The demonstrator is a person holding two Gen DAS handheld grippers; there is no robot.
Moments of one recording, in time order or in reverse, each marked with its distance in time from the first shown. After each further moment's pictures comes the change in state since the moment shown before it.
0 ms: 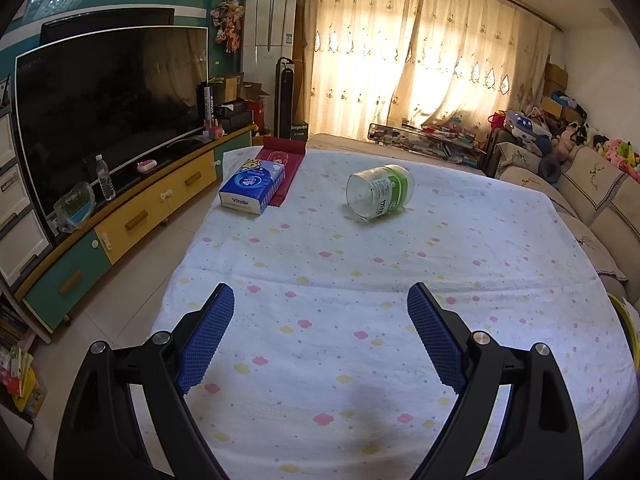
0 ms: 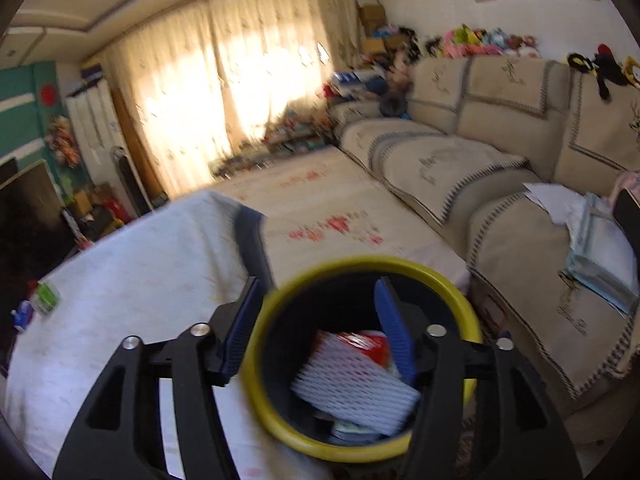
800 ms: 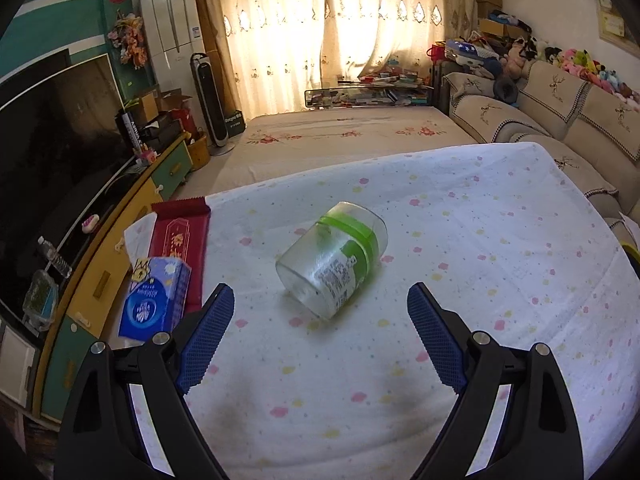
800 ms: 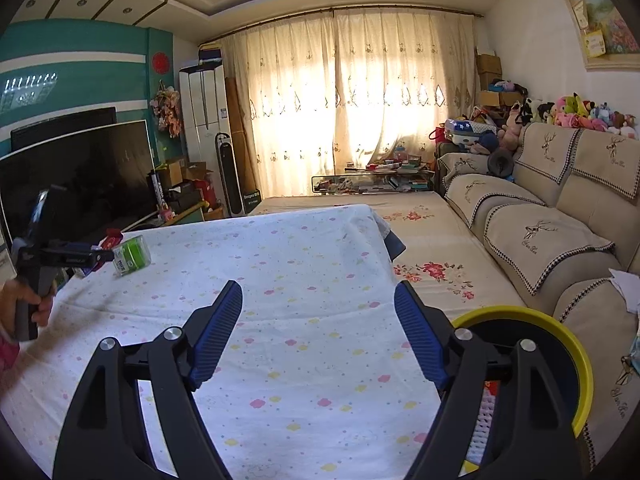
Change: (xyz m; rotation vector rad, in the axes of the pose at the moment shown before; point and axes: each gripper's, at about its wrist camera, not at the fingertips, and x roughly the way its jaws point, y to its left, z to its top) left arm 0.127 -0.052 0.102 0.334 0.111 -0.111; right arm -0.005 0.138 -0.020 -0.277 -0.082 0.274
